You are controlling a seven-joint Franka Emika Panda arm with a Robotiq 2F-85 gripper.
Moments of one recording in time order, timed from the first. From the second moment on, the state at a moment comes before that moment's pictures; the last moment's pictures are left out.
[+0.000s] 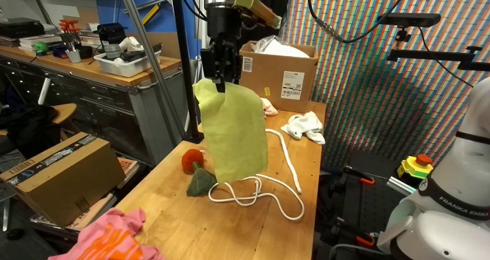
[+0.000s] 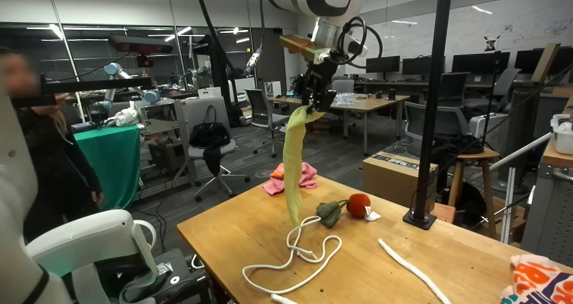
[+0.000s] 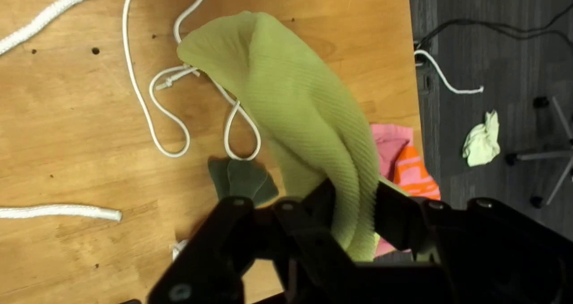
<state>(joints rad) 0.07 0.15 0.10 -1.77 0.32 1.79 0.05</state>
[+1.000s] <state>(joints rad) 0.20 0.28 0.22 -1.75 0.34 1.60 -0.06</state>
